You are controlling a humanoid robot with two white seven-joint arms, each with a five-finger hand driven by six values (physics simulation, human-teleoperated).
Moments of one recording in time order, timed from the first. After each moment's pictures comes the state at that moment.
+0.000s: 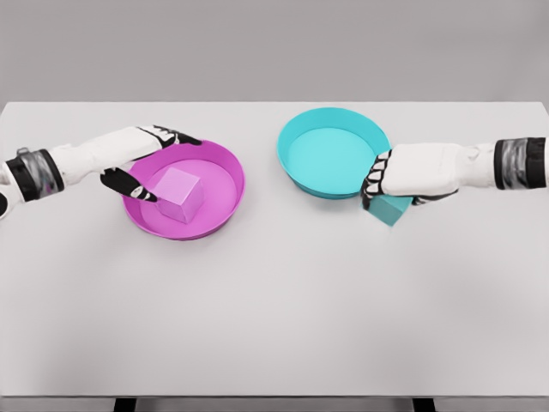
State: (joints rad) left arm -0.56 0.71 -0.50 -1.39 -0.21 -0.47 -0.52; right arm -1.26 -1.00 1.49 -1.55 0.36 -0.61 0.21
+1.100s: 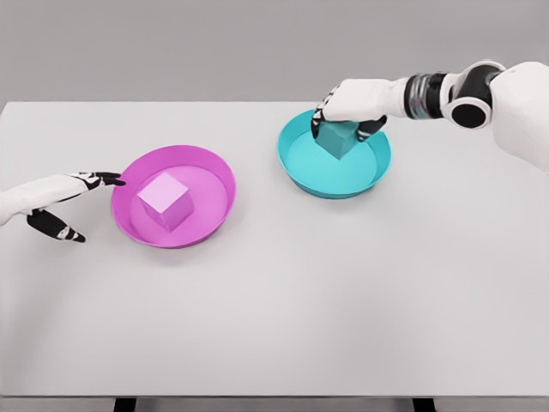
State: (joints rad) left arm -0.46 0.84 -0.47 -1.12 -0.18 -0.61 -0.53; right arm -1.33 -0.48 1.48 -0.87 0.34 -0.61 0.21
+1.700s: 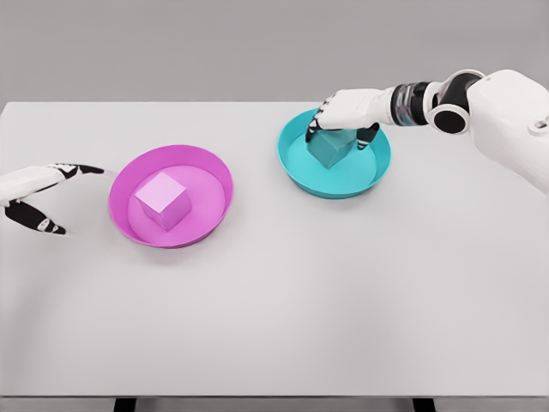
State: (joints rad) left arm -0.47 0.87 -0.46 -1.05 -0.13 -0.61 -0.52; right arm -1.30 -0.40 1.49 -0.76 0.38 -0.61 0.22
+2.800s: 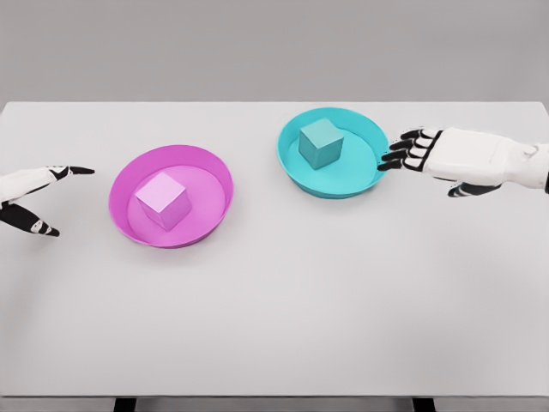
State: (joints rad) left arm -0.47 0.86 -0.45 -1.01 -0.12 -0.61 -0.52; right arm -0.97 -1.11 1.15 -1.54 0.37 -0.61 0.13
